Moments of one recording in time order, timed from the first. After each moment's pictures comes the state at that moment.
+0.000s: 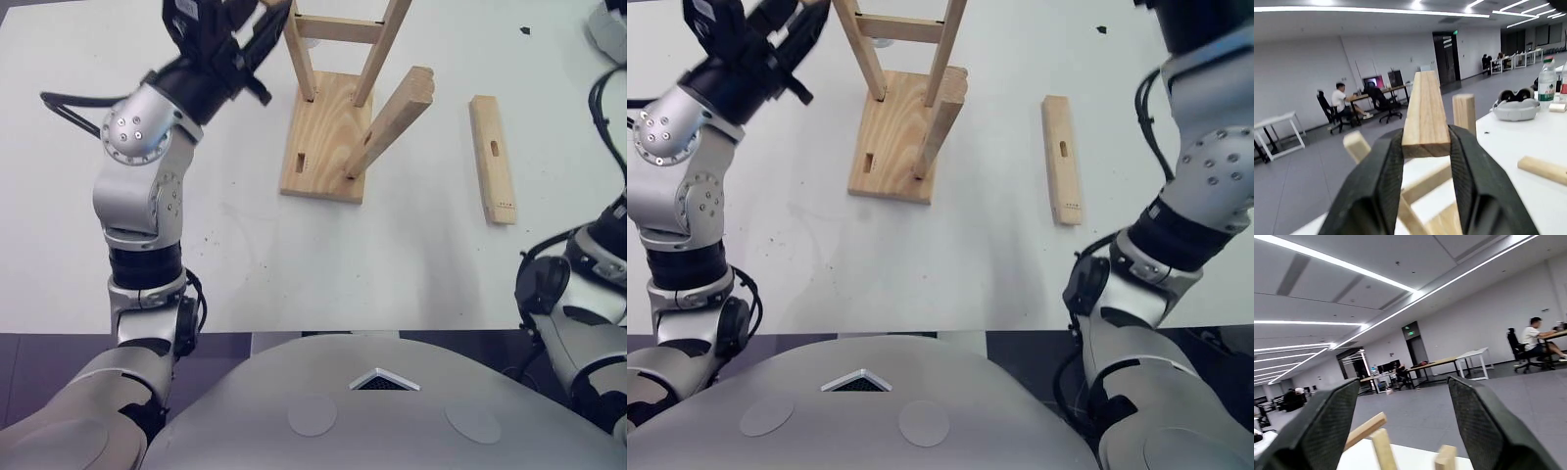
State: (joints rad) left arm -0.39 0.31 0.03 -0.36 -0.30 0.37 -0.49; right arm -0.62 -0.40 -0.44 -0.29 1.08 0.81 0.20
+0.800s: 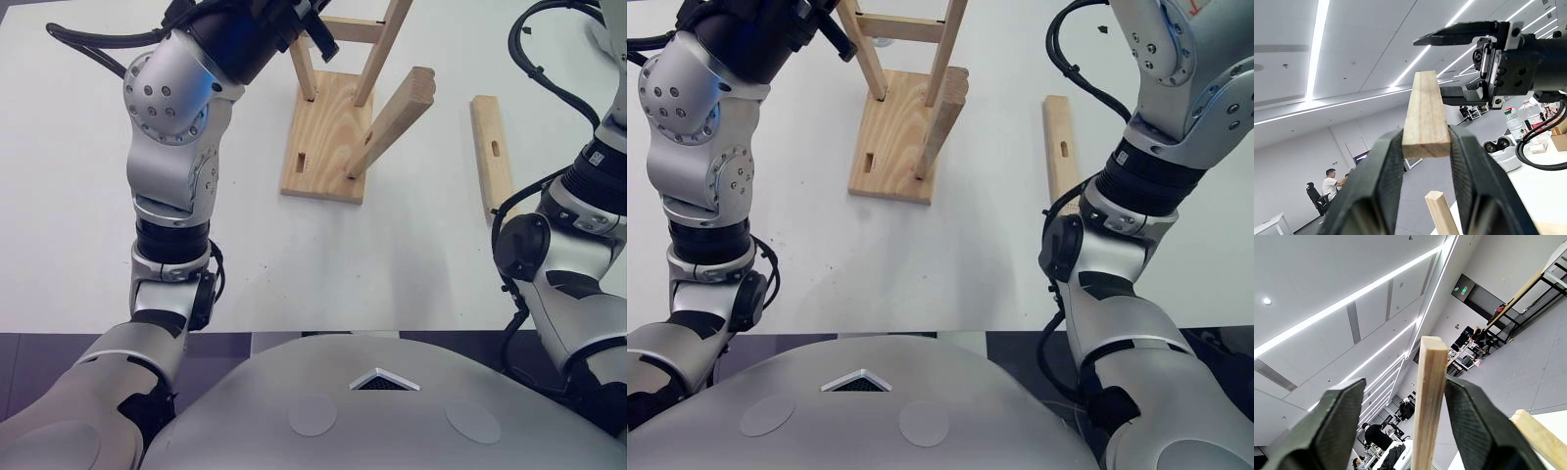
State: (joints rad) left arm -0.50 0.25 -0.12 -0.36 -0.23 0.10 -0.50; right arm -0.77 -0.31 -0.31 -0.18 1.92 0.73 -0.39
